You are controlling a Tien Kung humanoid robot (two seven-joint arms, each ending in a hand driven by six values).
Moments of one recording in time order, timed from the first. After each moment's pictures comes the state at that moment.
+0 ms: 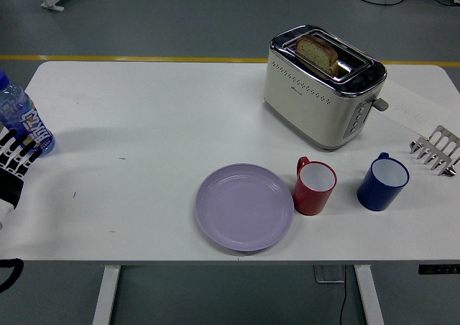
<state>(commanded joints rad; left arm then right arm) -0.07 0.12 -1.80 -1.19 0.67 -0.07 -0.04 0.21 0.00 1.71 0.33 -1.95 0.03 -0.36</state>
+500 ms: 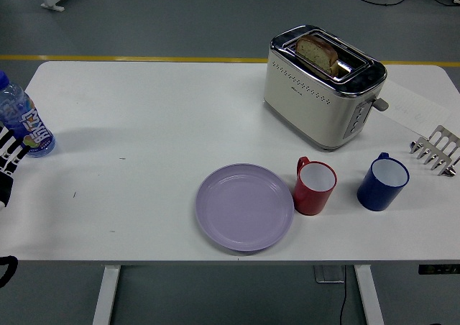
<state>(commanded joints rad) -0.07 0.11 -1.84 -1.20 0.68 -0.07 -0.04 0.21 0.00 1.72 0.33 -1.97 0.04 -0.36</state>
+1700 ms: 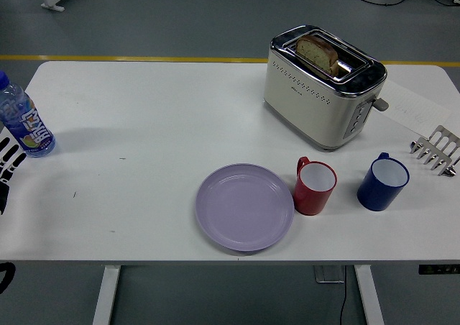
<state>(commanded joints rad) -0.05 0.10 -1.85 -1.20 0.68 -0.07 -0.04 0.19 0.00 1.72 0.34 -1.98 0.04 -0.37</state>
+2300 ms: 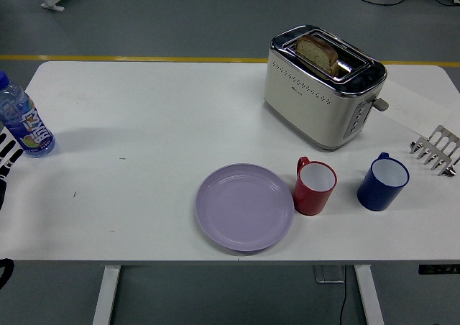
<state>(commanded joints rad) -0.06 0.10 -1.87 -1.20 0.68 -0.06 -0.04 0.21 0.00 1.71 0.34 -1.97 0.04 -0.37</state>
